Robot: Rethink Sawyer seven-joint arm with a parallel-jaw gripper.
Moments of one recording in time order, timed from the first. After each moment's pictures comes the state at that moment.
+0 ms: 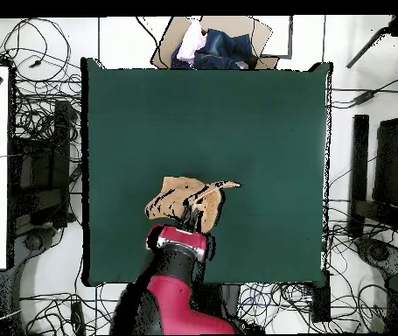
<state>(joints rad) -0.04 -1.19 -0.21 2.36 -0.05 -0.37 1.80</state>
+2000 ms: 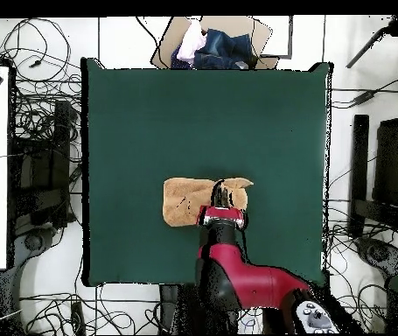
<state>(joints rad) -0.48 -0.71 0.01 2.18 -0.50 -0.72 1.87</state>
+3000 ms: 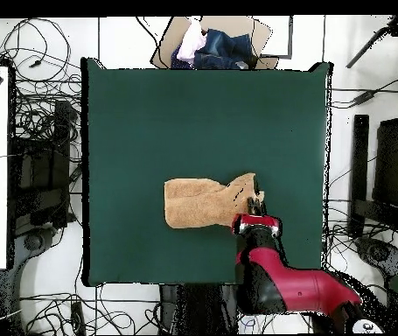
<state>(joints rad) -0.76 -0.80 0.16 2.15 -0.72 -0.42 1.87</state>
